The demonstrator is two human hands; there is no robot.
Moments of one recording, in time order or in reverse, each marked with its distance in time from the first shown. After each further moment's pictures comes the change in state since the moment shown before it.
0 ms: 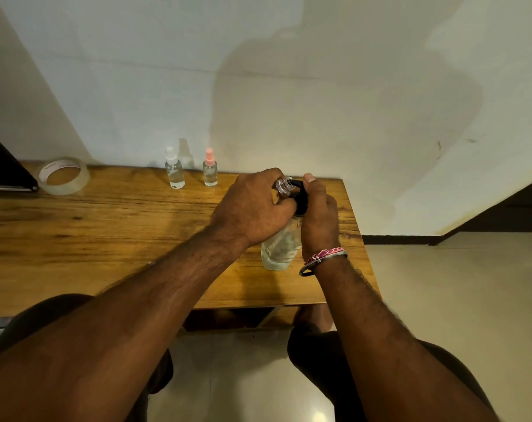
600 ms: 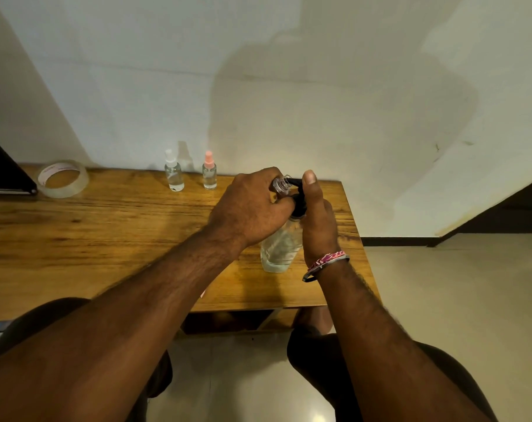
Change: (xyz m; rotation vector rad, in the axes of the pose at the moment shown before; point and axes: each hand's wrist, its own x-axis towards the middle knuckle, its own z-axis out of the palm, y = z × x) left_hand 0.003 0.002 -0.005 -0.001 0.014 -0.008; right_hand -0.007 -0.010 -0.002 -0.074 -0.103 0.047
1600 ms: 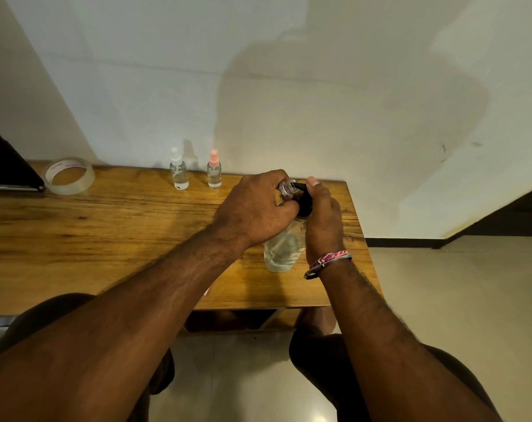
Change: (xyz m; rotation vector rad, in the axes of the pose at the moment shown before) left_hand -0.001 -0.001 0.001 0.028 -0.045 0.010; right_hand 0.006 0.008 0.000 0.080 0.084 0.011
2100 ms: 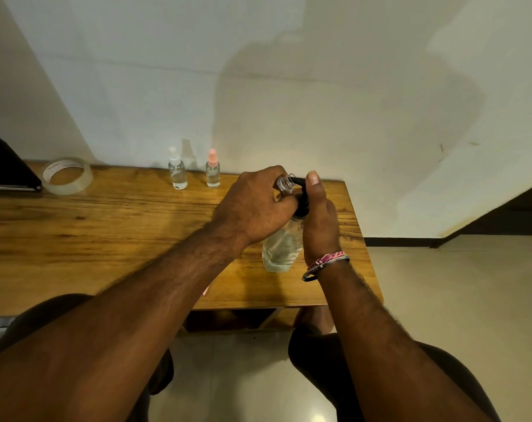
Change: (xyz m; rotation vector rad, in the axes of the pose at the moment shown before) left_hand -0.001 0.004 -0.004 -0.054 0.032 0.009; right_hand -0.006 -0.003 0.004 -0.037 -0.049 -0.043
